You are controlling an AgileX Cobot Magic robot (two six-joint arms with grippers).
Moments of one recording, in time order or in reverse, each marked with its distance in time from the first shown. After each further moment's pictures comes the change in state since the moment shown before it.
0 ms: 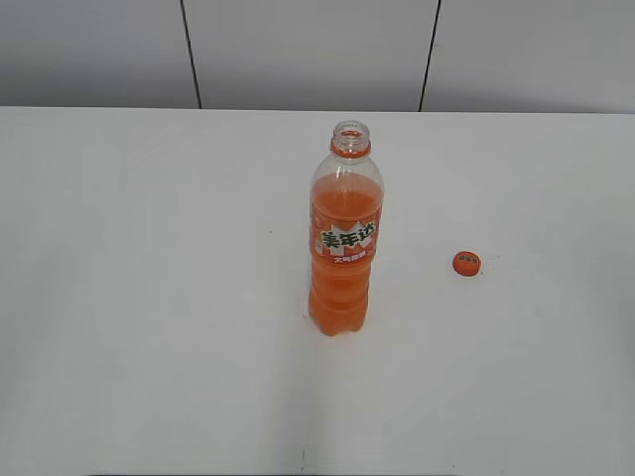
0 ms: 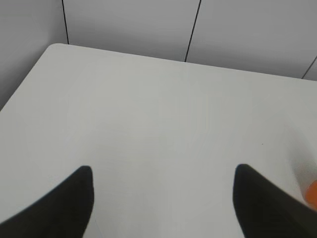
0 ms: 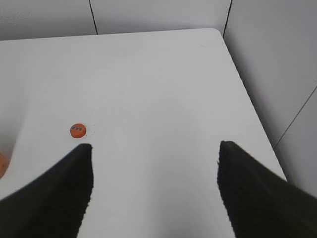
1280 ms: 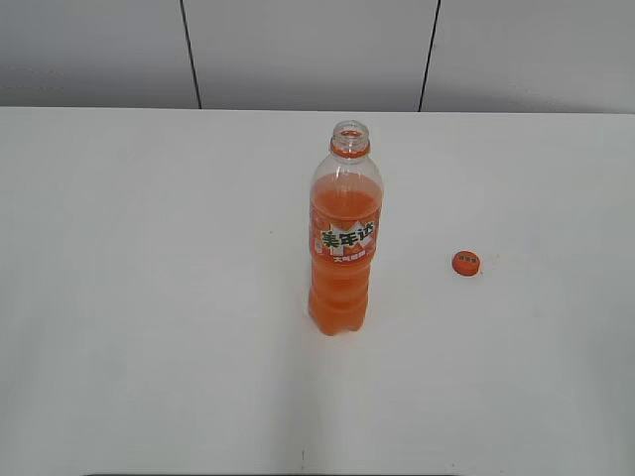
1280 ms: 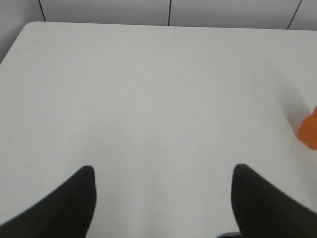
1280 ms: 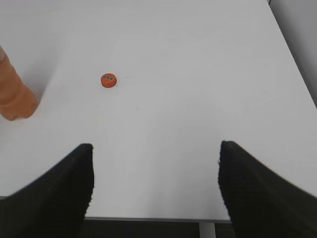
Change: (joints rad) left arm 0.000 -0.196 0.089 -0.097 0.164 0.164; right arm 0.000 -0.333 0.231 0.148 0.112 -0.124
